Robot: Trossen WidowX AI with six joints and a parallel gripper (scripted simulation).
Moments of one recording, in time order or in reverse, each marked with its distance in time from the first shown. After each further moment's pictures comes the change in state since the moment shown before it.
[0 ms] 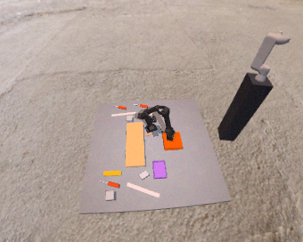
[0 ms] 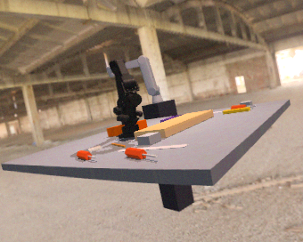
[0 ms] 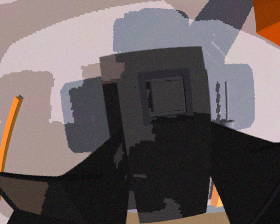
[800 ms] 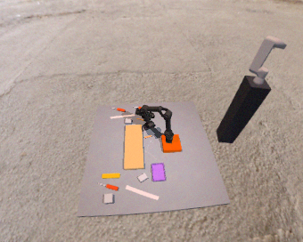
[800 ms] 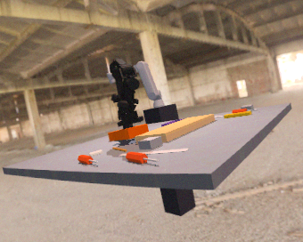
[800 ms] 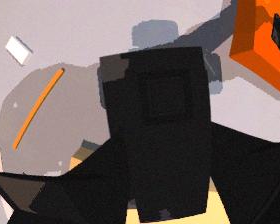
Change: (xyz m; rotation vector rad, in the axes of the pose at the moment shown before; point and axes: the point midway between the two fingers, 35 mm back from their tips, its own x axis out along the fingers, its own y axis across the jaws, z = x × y) arm -0.090 0.004 0.017 -0.182 0.034 0.020
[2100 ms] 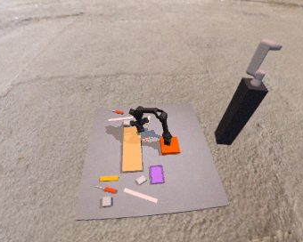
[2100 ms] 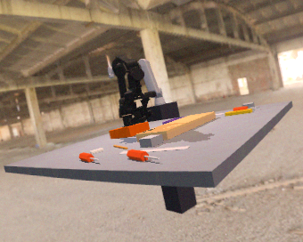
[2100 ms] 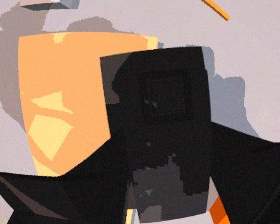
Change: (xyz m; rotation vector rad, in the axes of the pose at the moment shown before) arm -0.022 0.045 -0.064 -1.344 0.147 0.249
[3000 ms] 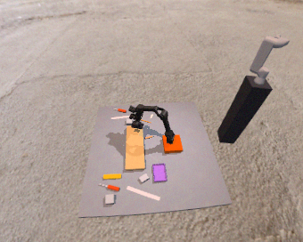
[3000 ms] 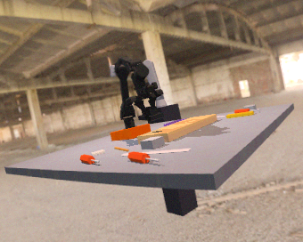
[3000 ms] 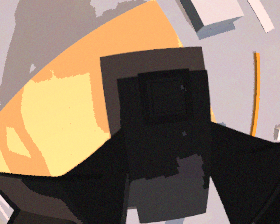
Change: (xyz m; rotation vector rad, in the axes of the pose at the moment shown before) arm -0.007 0.053 0.018 -0.960 -0.105 0.163
